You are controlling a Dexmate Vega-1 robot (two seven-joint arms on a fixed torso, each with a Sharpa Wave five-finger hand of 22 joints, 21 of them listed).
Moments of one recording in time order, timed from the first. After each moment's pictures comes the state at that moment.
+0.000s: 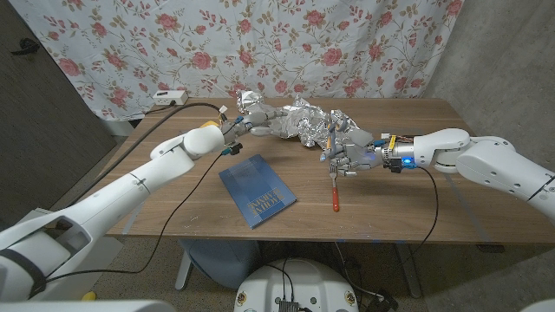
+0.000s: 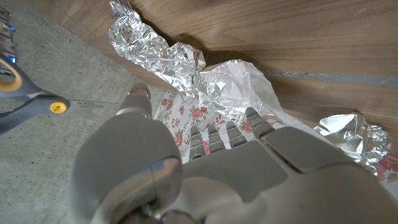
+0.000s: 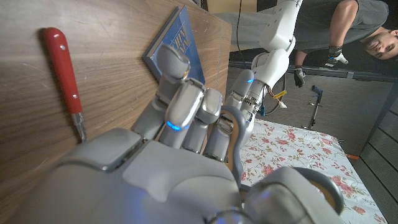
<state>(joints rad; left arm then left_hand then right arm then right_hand) 0.63 0.78 0.63 -1.65 0.04 -0.01 -0.20 0.87 0.09 0.24 -0.14 0.18 0.05 -0.12 0.18 0.19 0.01 -0.04 0.18 0.28 -0.04 -0.01 0.19 0.18 0.03 0.11 0.20 0.18 -0.85 -1.09 -0.42 -1.96 0.92 -0.33 0.65 0.01 -0.07 -0.34 0.17 0.44 0.96 -0.06 0.43 0.57 0.98 -0.14 1.58 1.24 1.23 -0.20 1.58 1.24 1.14 -0.21 1.22 0.98</state>
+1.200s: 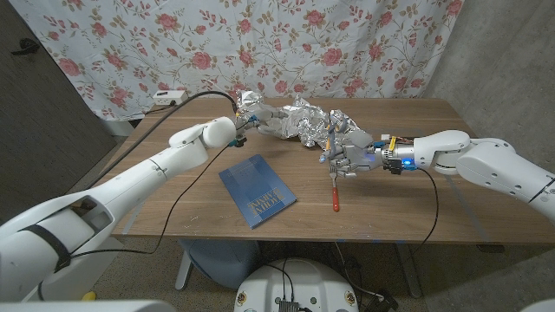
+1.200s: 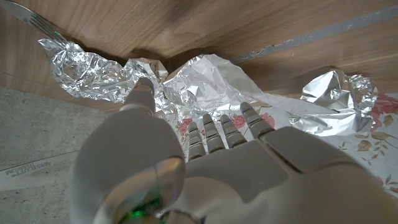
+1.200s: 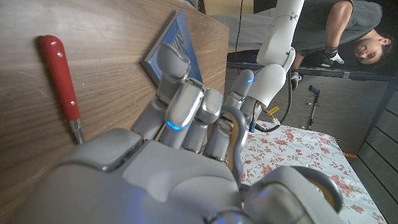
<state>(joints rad) 0.47 0.70 0.78 -1.56 0.36 0.08 -0.19 0.93 0.09 0.26 -0.16 0.19 0.12 -0.11 0.22 0.19 0.17 -0.10 0.26 0.24 0.08 -0.07 0.21 0.18 0.12 0.07 0.21 0.17 -0.86 -1.10 -0.42 -1.96 0.94 -0.33 0.65 0.03 -0.06 -0.34 0.16 0.44 0.96 -0.06 0.42 0.58 0.98 -0.14 1.57 1.25 1.23 -0.20 1.58 1.24 1.15 -0.21 1.20 0.98</state>
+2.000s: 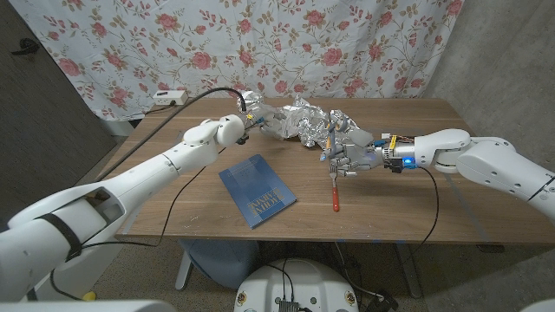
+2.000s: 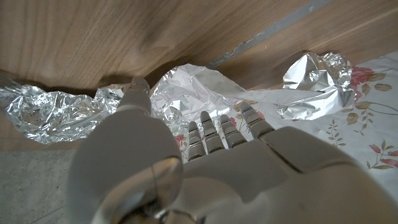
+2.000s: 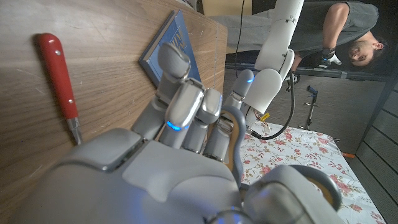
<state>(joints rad) 0.39 0.65 0.89 -1.53 0.60 0.20 -0.21 0.89 0.05 0.24 -0.14 0.18 0.14 -0.13 0.21 0.19 0.21 -0.12 0.27 0.24 0.08 -0.07 0.20 0.18 0.12 0.07 0.20 0.17 -0.85 -1.09 -0.42 -1.95 0.94 -0.33 0.67 0.03 -0.06 -0.34 0.16 0.43 0.96 -0.06 0.42 0.58 0.98 -0.14 1.58 1.24 1.23 -0.20 1.58 1.24 1.16 -0.20 1.19 0.98</state>
